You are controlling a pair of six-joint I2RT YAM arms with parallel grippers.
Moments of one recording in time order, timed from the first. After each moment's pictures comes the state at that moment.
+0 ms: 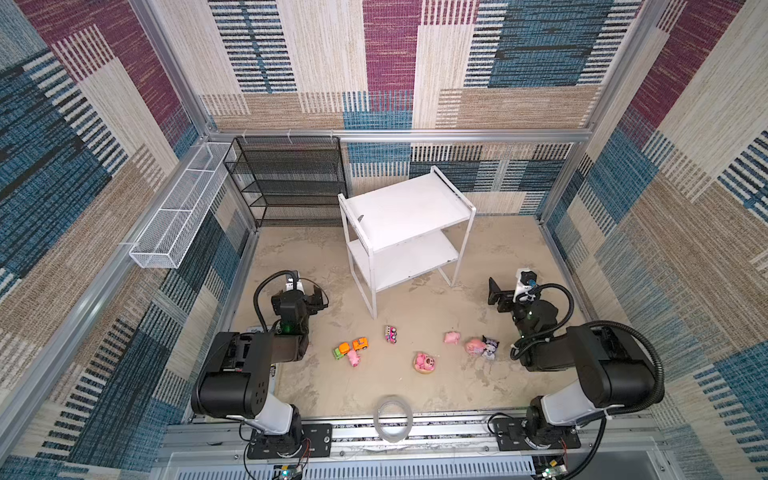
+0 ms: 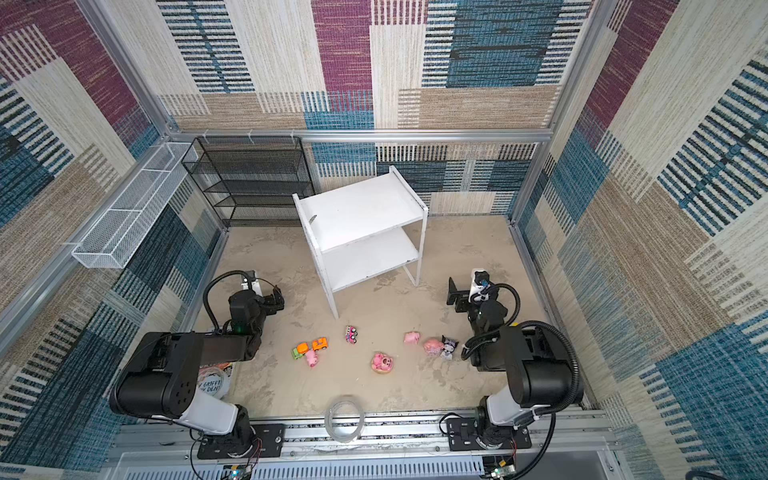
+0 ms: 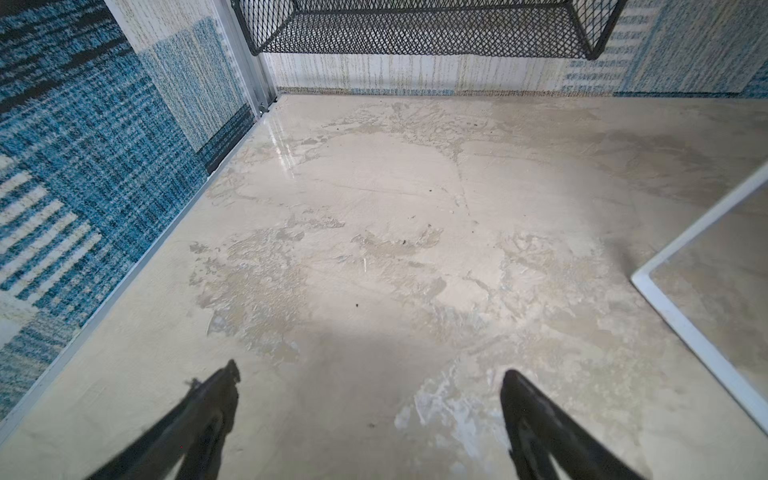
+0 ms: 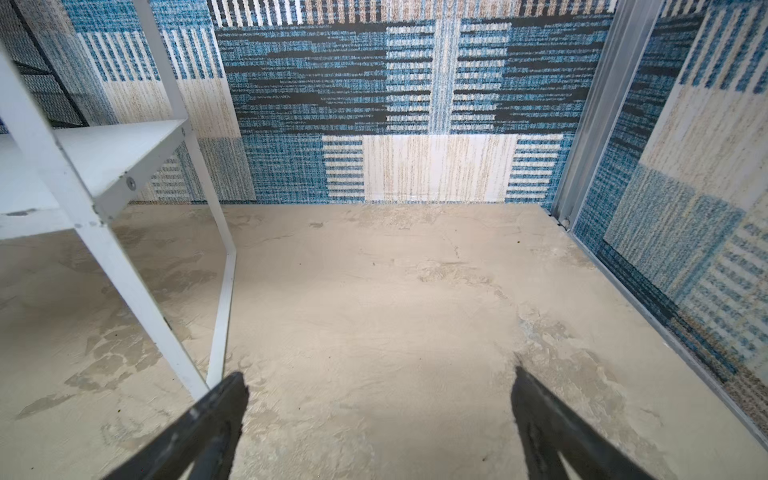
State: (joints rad) left arm -0.05 1.54 0.40 0.76 -0.28 -0.03; right arm -0.02 1.53 0.22 1.23 -0.08 0.01
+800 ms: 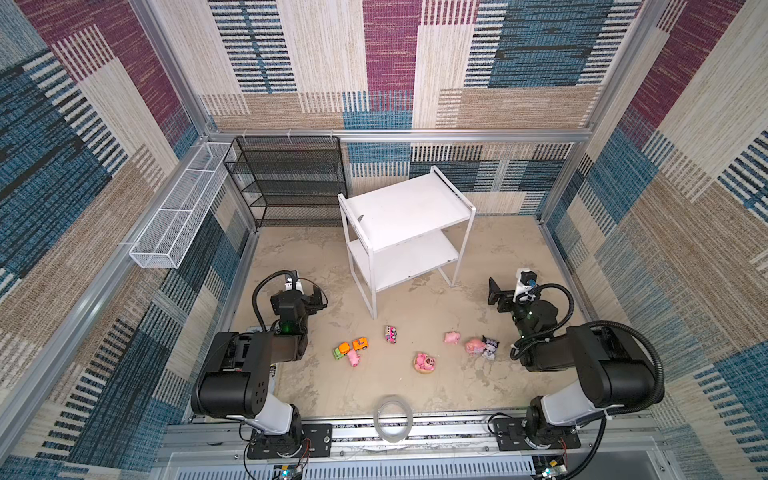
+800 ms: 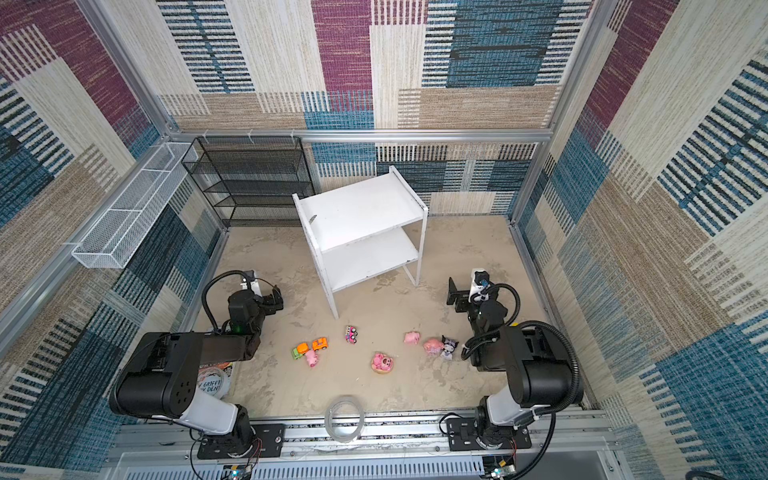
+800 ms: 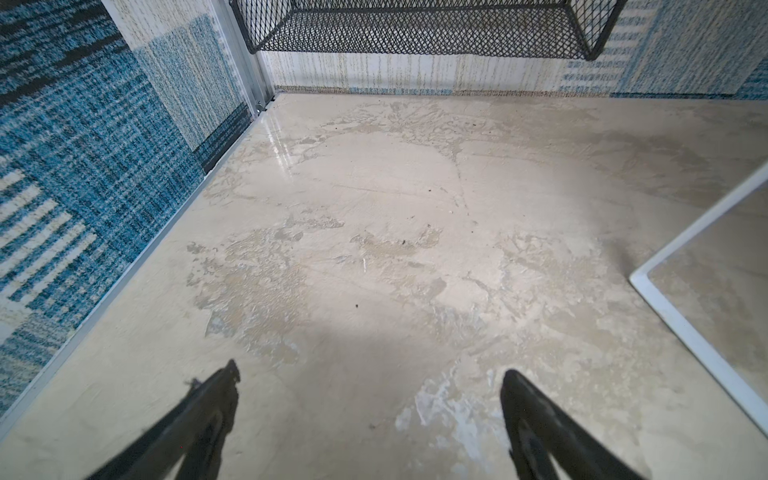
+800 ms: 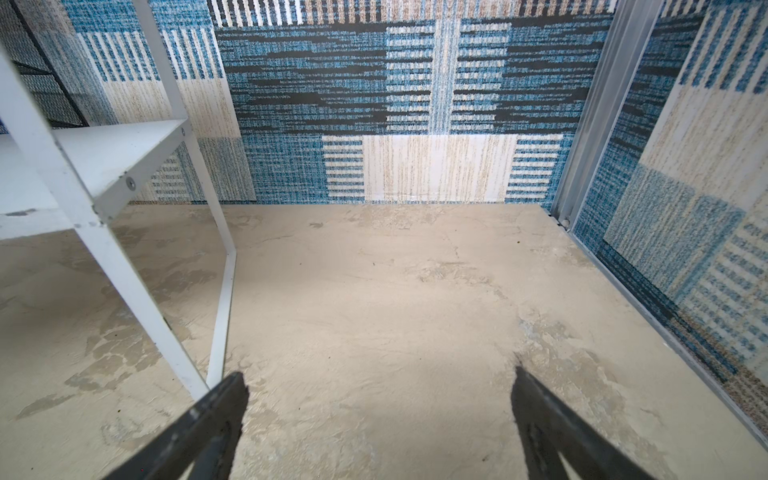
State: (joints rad) left arm -0.03 1.54 0.40 0.76 -0.26 -0.03; right arm -0.02 1.53 0.22 1.23 -0.08 0.01
